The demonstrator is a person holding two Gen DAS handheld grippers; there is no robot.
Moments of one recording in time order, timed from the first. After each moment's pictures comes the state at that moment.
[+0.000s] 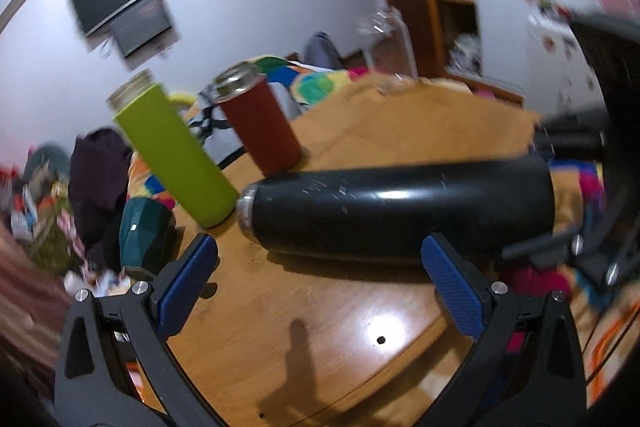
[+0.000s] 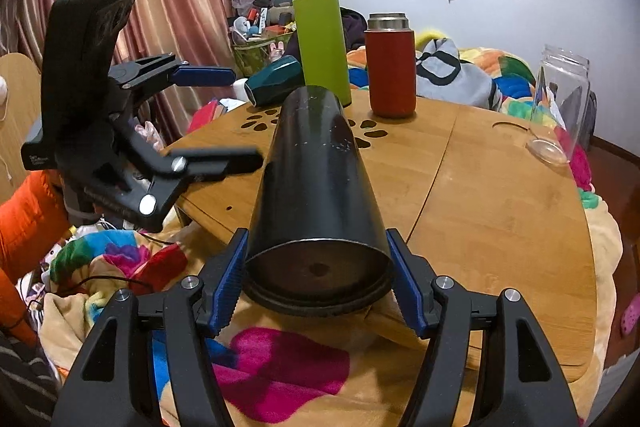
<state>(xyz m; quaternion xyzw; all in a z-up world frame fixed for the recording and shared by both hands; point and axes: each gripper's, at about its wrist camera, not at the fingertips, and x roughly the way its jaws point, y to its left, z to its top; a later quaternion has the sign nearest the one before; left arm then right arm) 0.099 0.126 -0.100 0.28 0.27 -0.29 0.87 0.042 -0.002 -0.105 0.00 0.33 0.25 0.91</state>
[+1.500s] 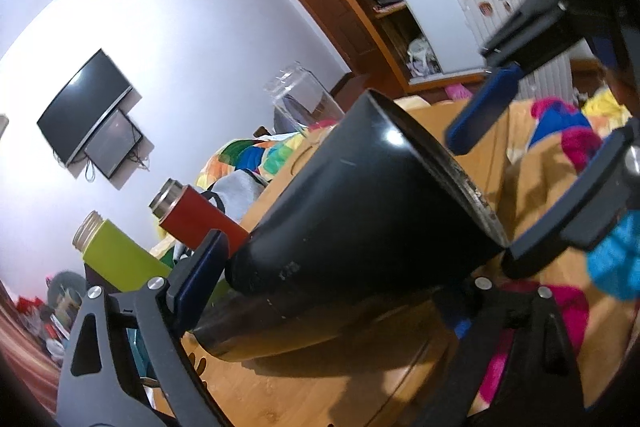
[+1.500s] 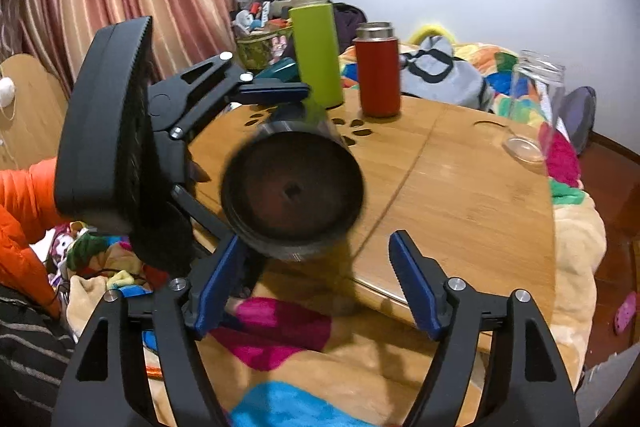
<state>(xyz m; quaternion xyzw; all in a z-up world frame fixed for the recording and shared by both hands) 0.064 0.065 -0.117 0.38 0.12 -0.34 0.85 0.020 -0.034 -0.079 0.00 0.35 0.25 0.91</state>
